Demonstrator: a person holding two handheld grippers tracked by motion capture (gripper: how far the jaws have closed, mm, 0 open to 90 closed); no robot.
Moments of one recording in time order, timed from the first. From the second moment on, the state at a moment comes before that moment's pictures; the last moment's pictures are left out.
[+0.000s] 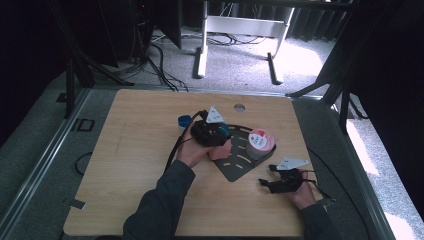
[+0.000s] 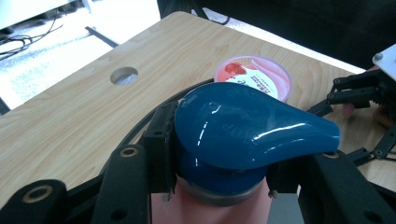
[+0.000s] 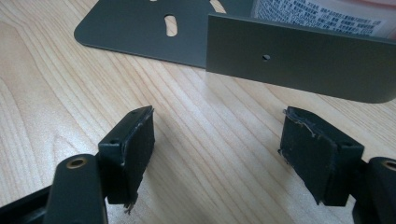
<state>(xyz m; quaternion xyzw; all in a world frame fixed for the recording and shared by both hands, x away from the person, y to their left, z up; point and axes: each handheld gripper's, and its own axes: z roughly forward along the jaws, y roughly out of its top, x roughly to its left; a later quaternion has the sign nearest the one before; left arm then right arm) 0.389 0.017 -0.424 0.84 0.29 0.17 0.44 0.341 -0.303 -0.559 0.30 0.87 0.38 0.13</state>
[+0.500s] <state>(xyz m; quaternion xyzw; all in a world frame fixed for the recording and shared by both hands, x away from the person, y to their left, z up) 0.395 0.006 -0.427 0.84 0.29 0.17 0.43 0.341 -0.303 -0.559 0.30 0.87 0.38 0.13</state>
